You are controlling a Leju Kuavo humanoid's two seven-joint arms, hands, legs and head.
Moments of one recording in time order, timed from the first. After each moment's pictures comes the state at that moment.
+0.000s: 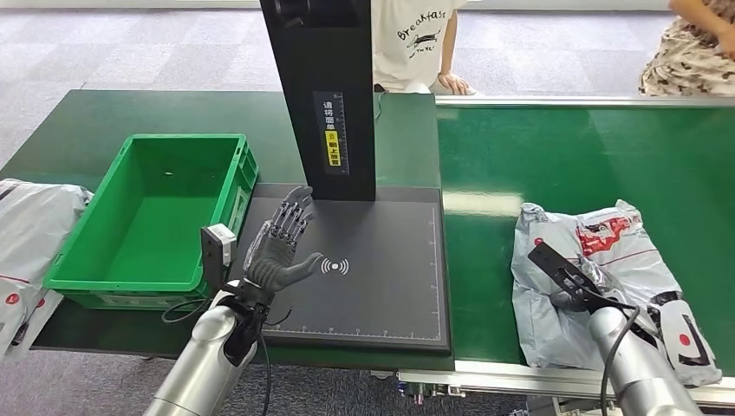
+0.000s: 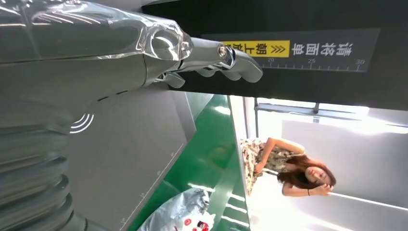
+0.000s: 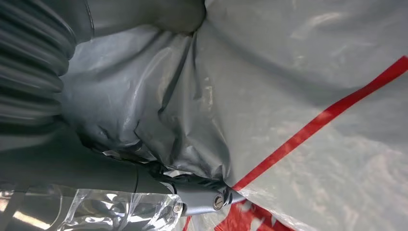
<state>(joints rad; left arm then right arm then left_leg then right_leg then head) -0.30 -0.09 -0.25 -1.17 0.10 -0.18 -0.40 -0.54 -0.25 0.06 -0.61 0.83 0.13 0.17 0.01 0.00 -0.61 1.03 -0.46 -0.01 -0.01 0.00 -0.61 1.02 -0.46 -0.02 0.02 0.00</state>
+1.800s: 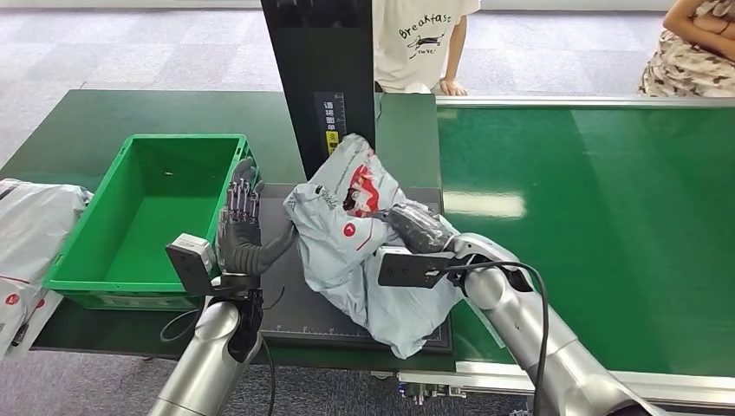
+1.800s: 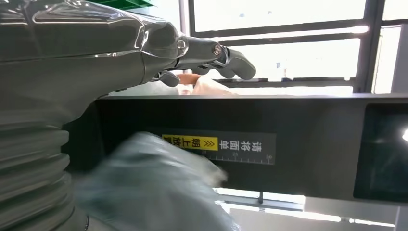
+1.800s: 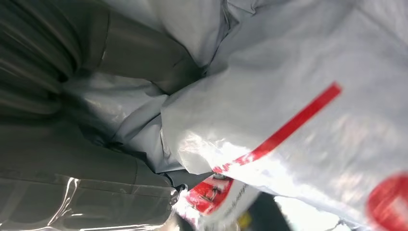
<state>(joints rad) -0.29 -0.12 -0.24 -1.25 0.03 0.23 -0.60 -0.68 -0.02 0.67 -1.02 0.48 0.34 -0.45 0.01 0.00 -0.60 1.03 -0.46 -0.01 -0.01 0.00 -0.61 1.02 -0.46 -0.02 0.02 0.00</state>
